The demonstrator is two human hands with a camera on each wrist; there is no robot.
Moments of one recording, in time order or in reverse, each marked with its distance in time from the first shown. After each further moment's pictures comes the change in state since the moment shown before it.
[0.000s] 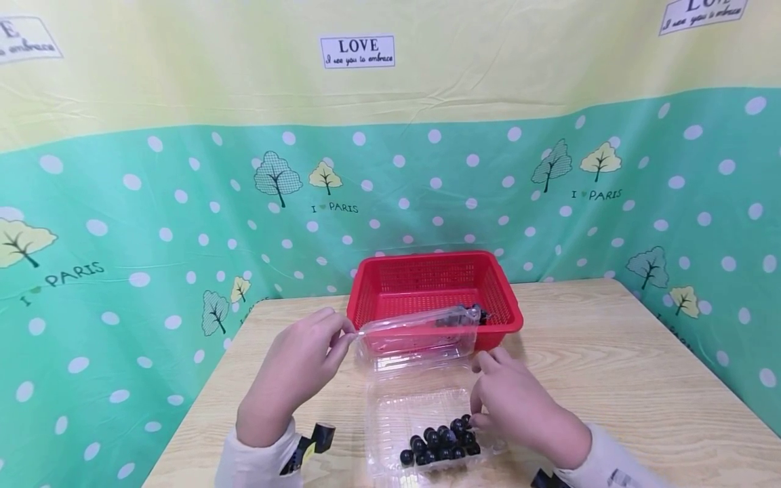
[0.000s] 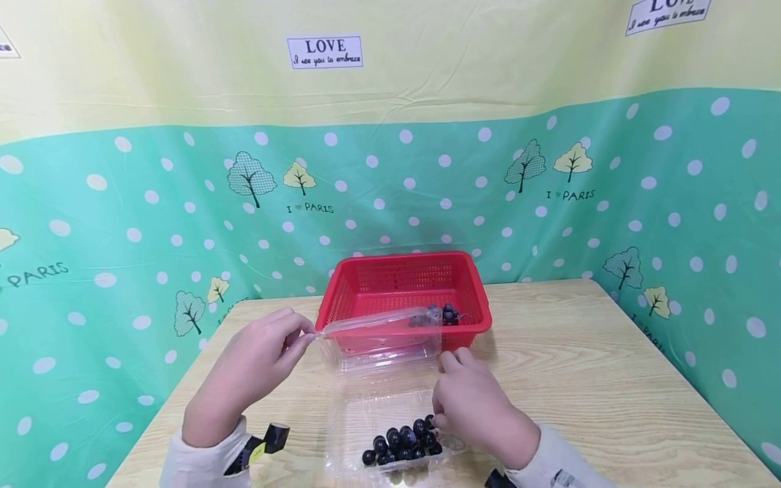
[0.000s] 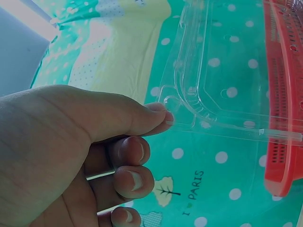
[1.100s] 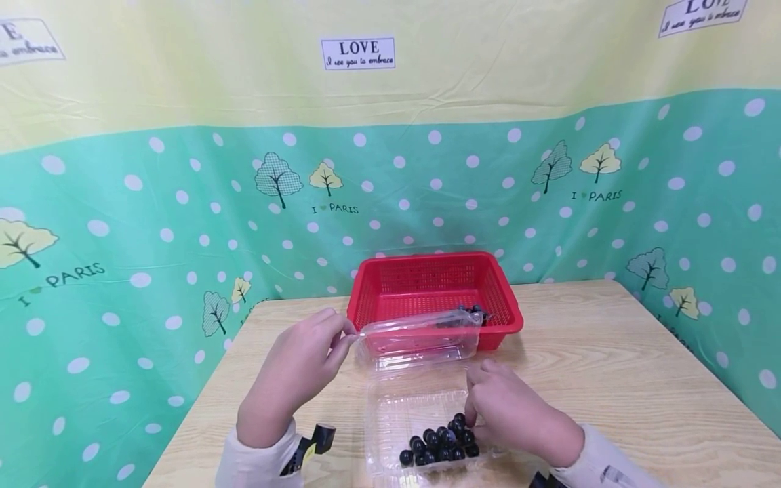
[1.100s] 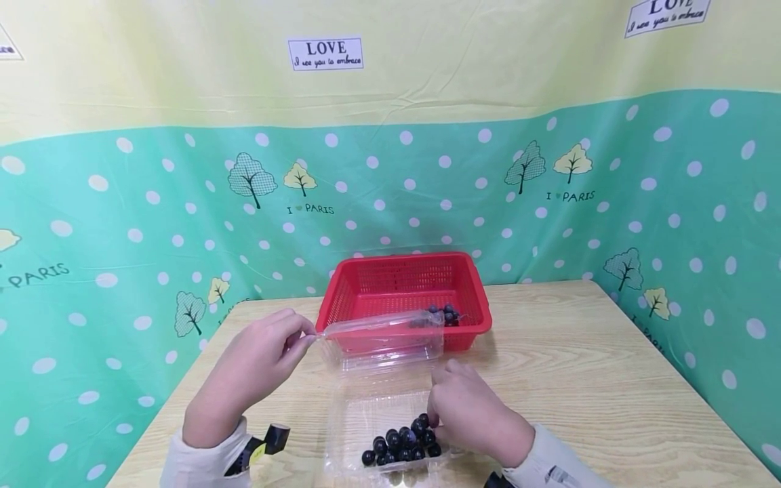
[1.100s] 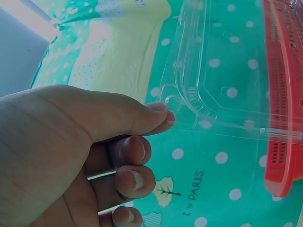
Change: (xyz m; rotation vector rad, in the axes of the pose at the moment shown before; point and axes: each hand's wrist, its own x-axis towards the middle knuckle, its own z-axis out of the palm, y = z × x) left_hand 0.000 0.001 -0.001 -0.008 -0.020 -0.009; right_hand 0.001 0.003 0.015 0.049 -0.013 -0.142
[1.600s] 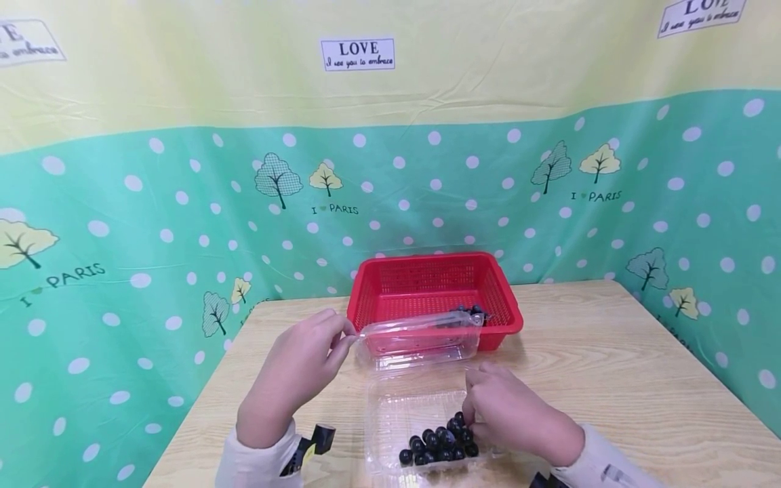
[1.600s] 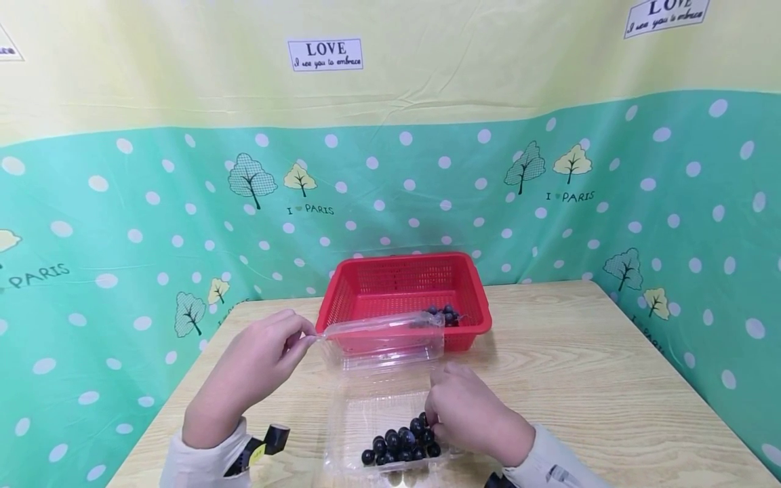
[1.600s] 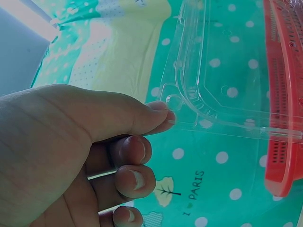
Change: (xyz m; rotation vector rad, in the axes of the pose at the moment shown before) left_hand 0.000 0.001 -0.001 -0.002 -0.012 -0.005; right_hand 0.000 0.001 0.001 0.032 -0.038 0.009
